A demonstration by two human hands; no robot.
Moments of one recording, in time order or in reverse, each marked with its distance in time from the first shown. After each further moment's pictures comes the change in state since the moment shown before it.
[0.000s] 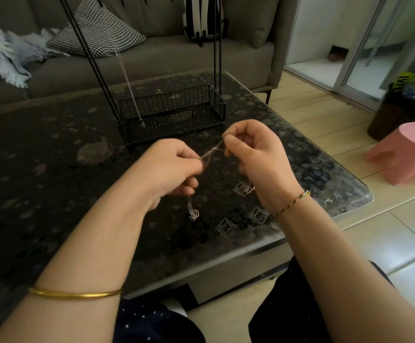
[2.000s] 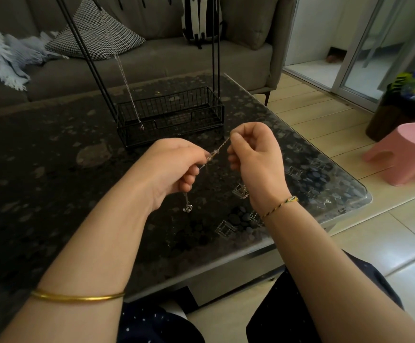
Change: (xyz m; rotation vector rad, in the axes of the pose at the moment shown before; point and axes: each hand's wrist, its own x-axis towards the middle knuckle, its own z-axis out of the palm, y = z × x) left_hand 0.000 0.009 0.003 -0.134 0.004 -0.035; right_hand 0.001 0.007 0.009 0.040 0.186 0.034
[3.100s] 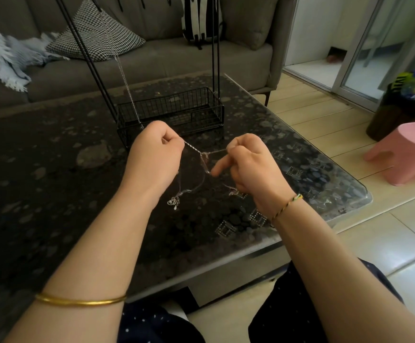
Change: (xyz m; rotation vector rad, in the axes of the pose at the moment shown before) left_hand 0.008 -0.010 -0.006 0.187 0.360 0.300; right_hand 0.000 -0.005 -0.006 -0.082 -0.249 0.226
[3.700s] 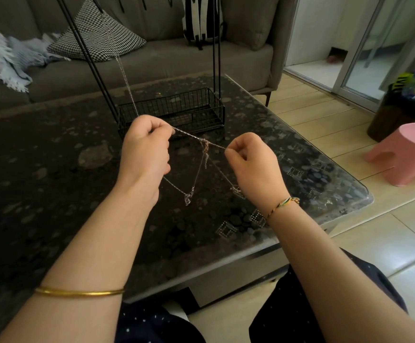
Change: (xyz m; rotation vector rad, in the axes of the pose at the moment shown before) left_hand 0.005 0.000 -0.003 -0.333 0.062 -0.125; right_hand 0.007 0.012 0.000 -0.491 0.195 -0.212
